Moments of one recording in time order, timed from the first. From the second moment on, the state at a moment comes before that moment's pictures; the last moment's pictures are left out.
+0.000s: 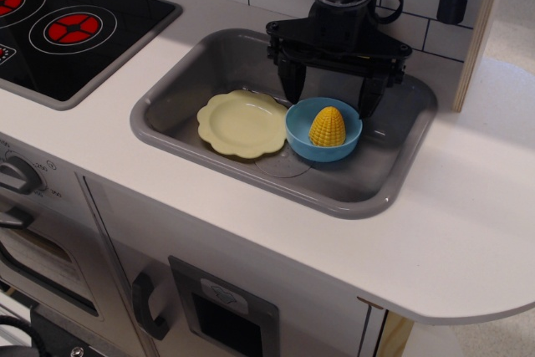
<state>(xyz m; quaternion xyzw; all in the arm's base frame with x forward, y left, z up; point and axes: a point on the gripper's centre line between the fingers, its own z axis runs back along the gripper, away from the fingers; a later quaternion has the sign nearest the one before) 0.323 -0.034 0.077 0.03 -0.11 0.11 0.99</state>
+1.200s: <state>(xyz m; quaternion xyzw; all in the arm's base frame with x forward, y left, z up) 0.377 -0.005 0.028 0.04 -0.13 0.21 0.97</state>
